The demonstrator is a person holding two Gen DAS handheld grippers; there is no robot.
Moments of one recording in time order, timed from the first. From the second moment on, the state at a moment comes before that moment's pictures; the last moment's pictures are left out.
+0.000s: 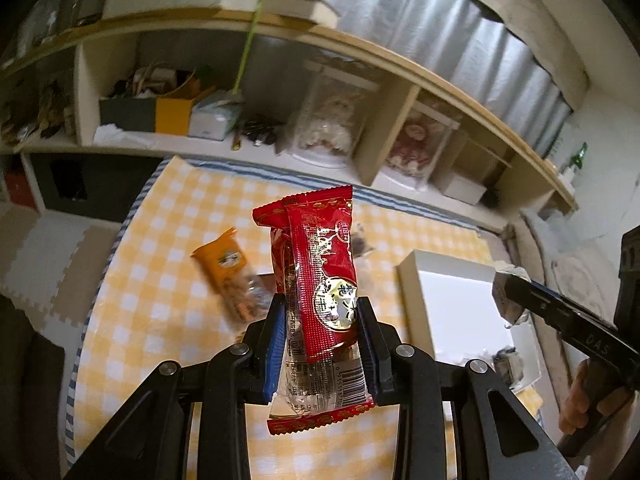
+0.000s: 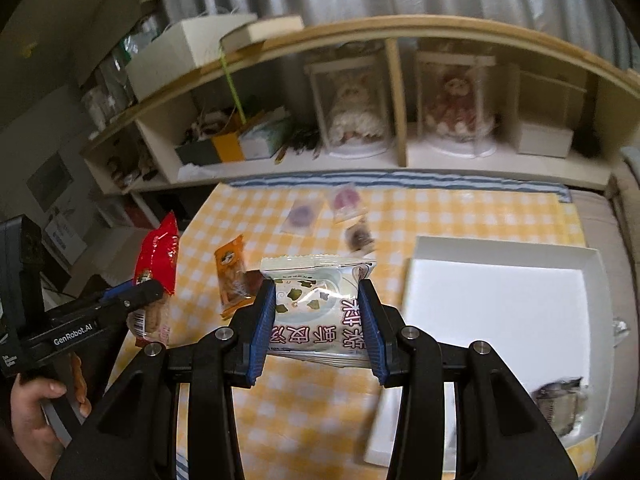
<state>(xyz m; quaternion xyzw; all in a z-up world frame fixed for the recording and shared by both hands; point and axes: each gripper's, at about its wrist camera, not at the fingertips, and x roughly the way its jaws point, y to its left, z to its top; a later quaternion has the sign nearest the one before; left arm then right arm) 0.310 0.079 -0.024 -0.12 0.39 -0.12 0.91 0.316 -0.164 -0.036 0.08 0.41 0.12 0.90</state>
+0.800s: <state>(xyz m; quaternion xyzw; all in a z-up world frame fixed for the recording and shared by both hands) 0.381 -0.123 -0.044 -0.08 0.42 -0.22 0.88 0.284 -0.339 -0.050 0.15 0.39 0.01 0.91</state>
